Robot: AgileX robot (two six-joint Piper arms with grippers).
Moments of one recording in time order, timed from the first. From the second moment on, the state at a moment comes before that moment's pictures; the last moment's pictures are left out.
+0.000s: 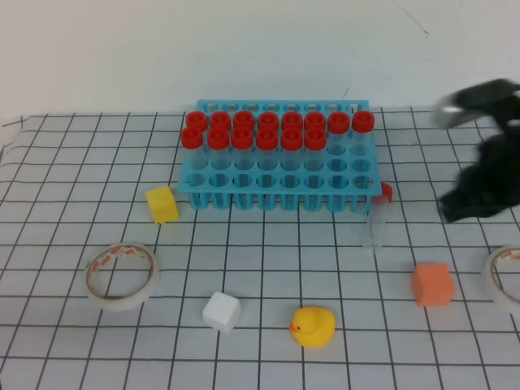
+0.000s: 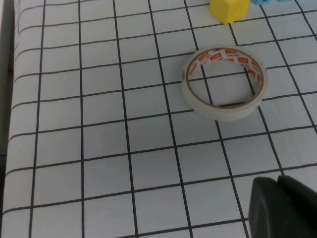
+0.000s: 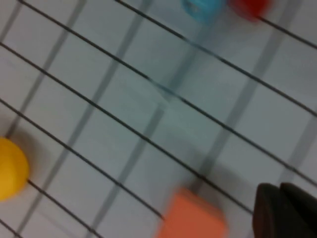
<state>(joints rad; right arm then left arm) 0.19 1.66 -1.29 0.35 0.90 -0.50 -0.07 0.52 -0.58 -0.12 0.76 0.11</state>
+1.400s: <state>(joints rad) 0.40 2.00 -1.51 0.09 0.77 0.06 -0.07 0.52 -0.58 -0.12 0.76 0.10</state>
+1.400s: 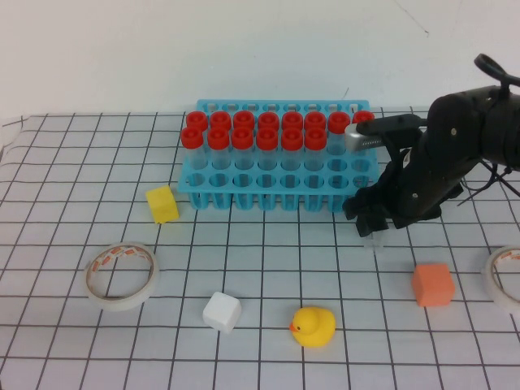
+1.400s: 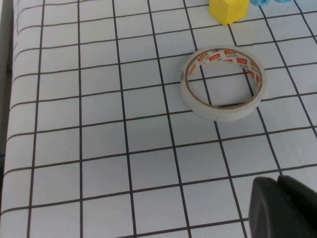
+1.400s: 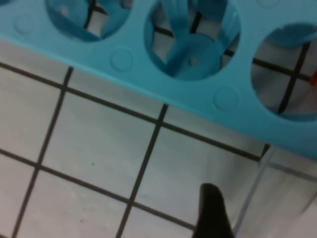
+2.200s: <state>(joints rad) 0.40 2.01 -1.57 -0.05 0.92 0.03 -0.07 0.52 -0.58 -0.12 0.76 0.10</state>
